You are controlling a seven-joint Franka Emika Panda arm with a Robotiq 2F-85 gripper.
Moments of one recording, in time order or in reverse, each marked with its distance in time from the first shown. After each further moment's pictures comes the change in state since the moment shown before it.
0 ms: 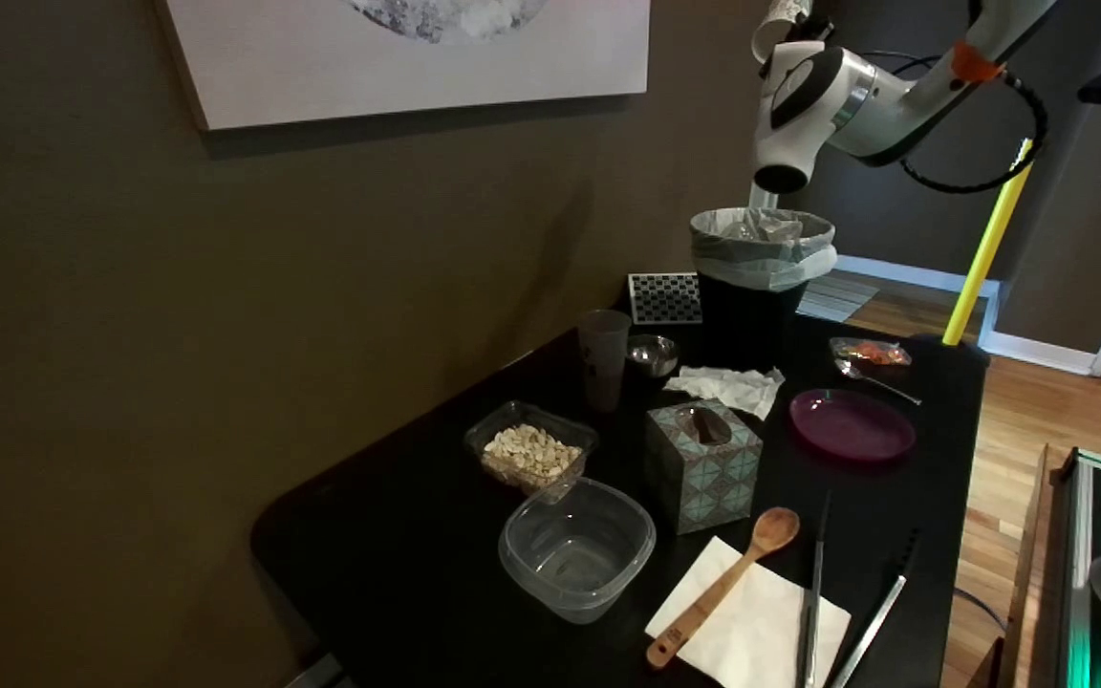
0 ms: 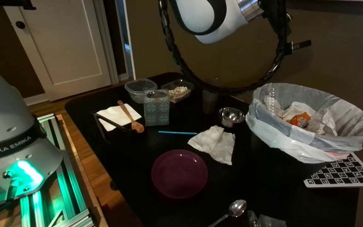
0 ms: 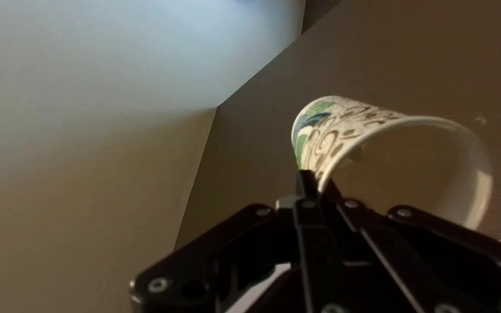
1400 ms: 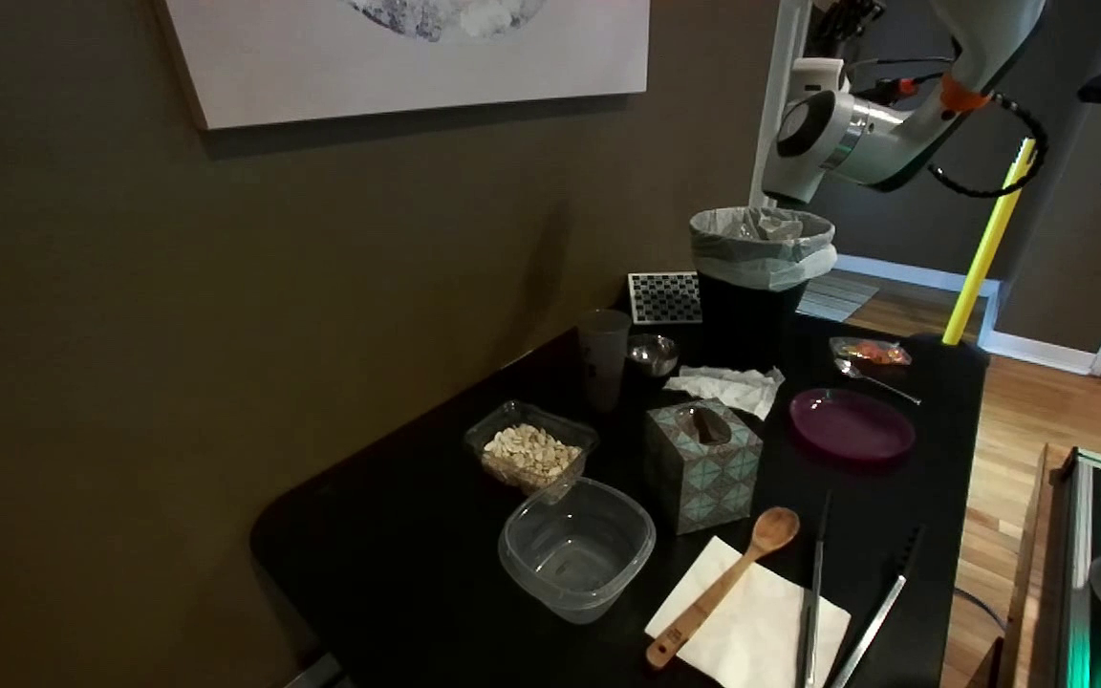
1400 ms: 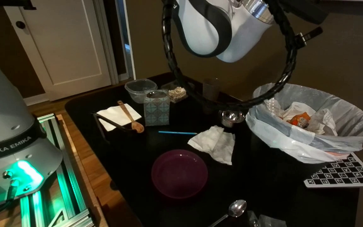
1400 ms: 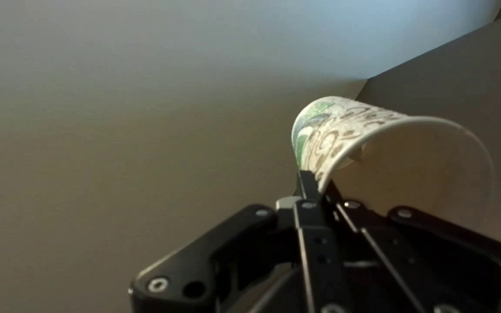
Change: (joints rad) arm 0.131 0.127 -0.209 0.020 0.022 -0.479 -0.007
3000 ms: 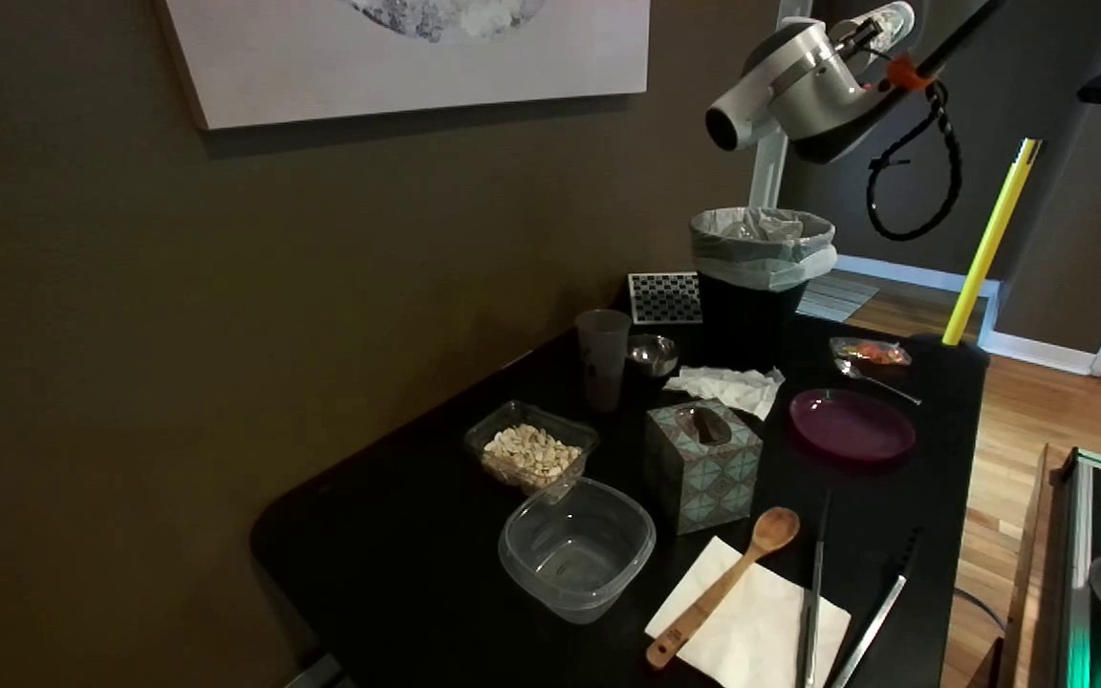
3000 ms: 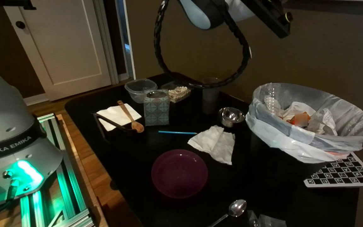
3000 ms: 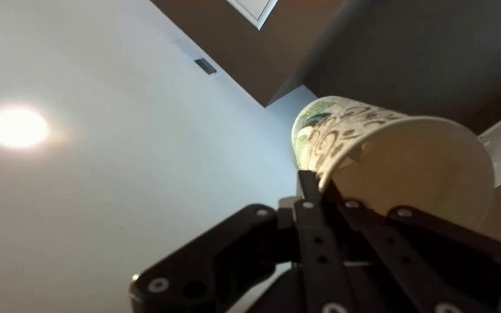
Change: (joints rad) arm -0.150 -0.029 0.255 0.219 0.608 0.306 -0.174
